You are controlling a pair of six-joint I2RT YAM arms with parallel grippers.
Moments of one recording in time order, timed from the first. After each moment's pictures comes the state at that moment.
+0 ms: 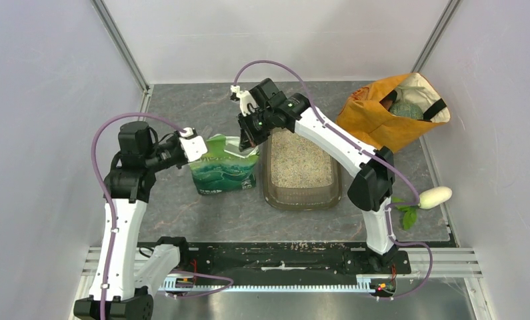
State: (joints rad) left arm -0.03 0.86 1.10 -0.73 0.77 1.04; right arm 0.78 2.05 2.08 -0.89 -0.43 0.19
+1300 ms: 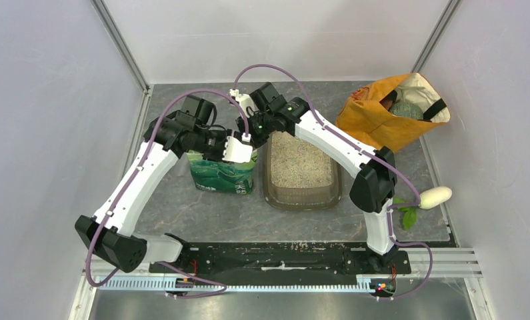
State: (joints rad) left arm -0.44 1.31 1.47 -1.15 0.45 1.36; right arm 0.78 2.01 1.99 -0.80 -0.47 0.17
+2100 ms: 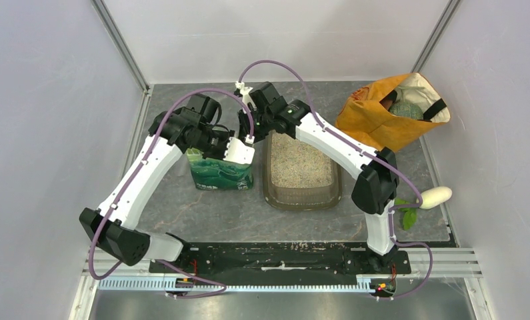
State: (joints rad) left arm -0.47 1.36 1.51 -1.21 0.38 1.40; right arm 0.78 1.99 1.94 -0.68 -0.31 0.32
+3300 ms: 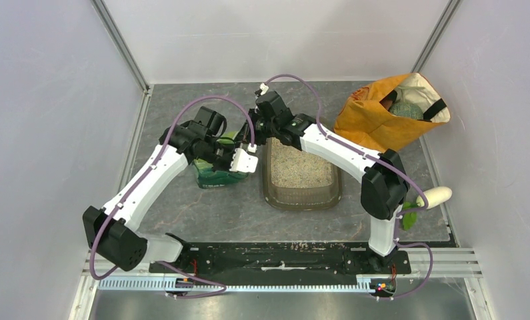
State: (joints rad) left arm -0.48 1.34 1.30 -1.08 0.58 1.34; right arm 0.78 1.90 1.67 -0.35 -0.21 0.88
